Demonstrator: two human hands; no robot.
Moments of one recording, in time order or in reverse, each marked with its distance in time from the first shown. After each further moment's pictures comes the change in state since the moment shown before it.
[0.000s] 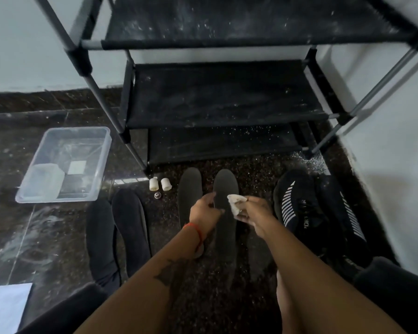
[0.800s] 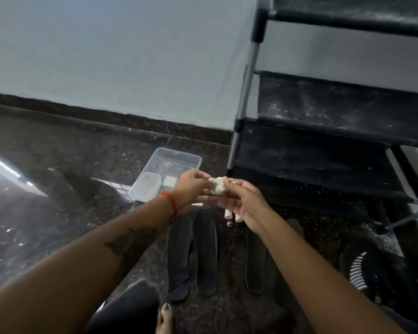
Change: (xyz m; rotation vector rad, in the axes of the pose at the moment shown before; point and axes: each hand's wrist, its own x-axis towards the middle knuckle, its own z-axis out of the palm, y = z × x) left_hand -0.098 0.058 -0.268 -0.607 0.129 0.104; right_hand -0.150 -0.102 0.217 0.038 -0.463 -0.229
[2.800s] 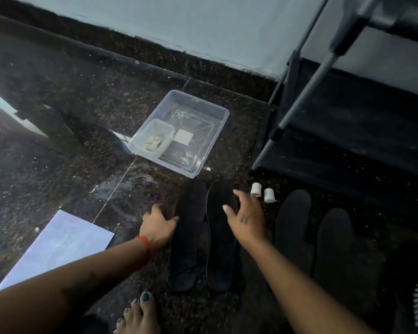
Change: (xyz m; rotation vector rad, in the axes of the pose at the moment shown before) left_hand 0.059 -0.220 -0.122 0.700 0.412 -0.318; right_hand 0.108 0.179 -0.019 -1.233 0.148 -0.238
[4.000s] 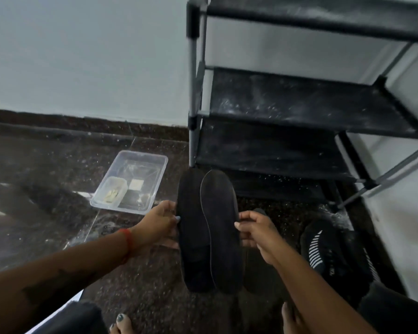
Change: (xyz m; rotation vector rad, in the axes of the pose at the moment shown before) left_hand -0.168 0.157 -0.044 -0.409 -0.484 0.286; right_hand -0.113 0.025 -0.209 0.904 -0.051 0.404
